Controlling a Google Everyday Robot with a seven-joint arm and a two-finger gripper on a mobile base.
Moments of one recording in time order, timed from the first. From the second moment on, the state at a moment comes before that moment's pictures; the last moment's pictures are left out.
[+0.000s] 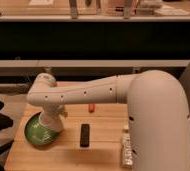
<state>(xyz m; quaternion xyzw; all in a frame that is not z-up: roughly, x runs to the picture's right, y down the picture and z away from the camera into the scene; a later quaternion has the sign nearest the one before) -0.165 0.141 0.751 -0.18 -0.22 -0.80 0.53</state>
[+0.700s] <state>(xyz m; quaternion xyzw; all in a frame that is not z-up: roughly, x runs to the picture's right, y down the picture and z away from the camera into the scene) -0.159 0.135 0.752 -0.18 -0.22 -0.80 0.53</state>
